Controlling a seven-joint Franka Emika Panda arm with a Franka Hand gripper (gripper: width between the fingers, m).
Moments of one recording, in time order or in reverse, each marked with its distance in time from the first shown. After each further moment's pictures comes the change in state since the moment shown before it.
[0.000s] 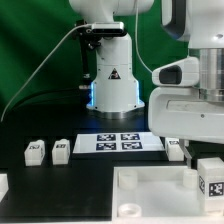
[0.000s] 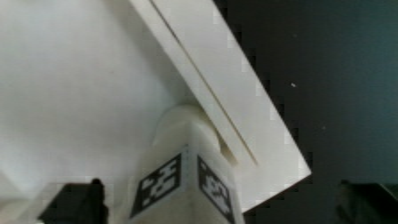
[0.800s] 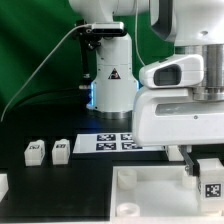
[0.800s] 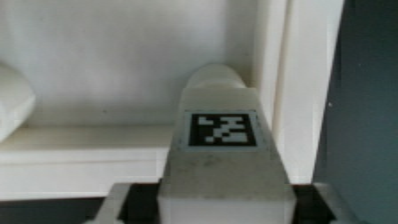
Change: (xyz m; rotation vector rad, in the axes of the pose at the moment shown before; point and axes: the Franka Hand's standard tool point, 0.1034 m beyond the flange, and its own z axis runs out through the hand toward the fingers) arm 0.014 0.012 -0.002 -0.009 0.039 -0.290
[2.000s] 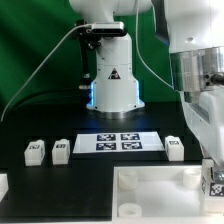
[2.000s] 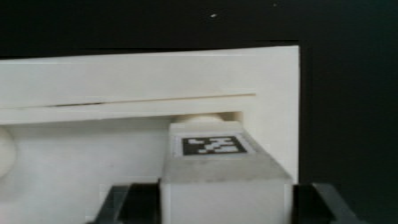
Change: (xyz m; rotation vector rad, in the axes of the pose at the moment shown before) arm -0.005 -0.008 0.004 0.092 -0.049 1.592
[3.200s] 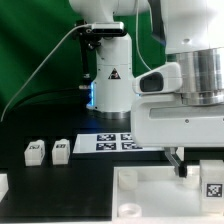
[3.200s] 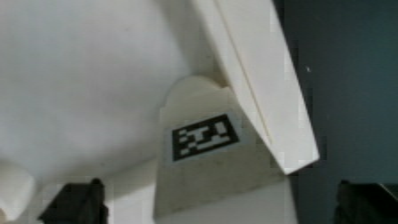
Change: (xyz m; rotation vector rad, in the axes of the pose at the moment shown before) arm 0.005 -0.004 0.001 -0.026 -0.004 -1.314
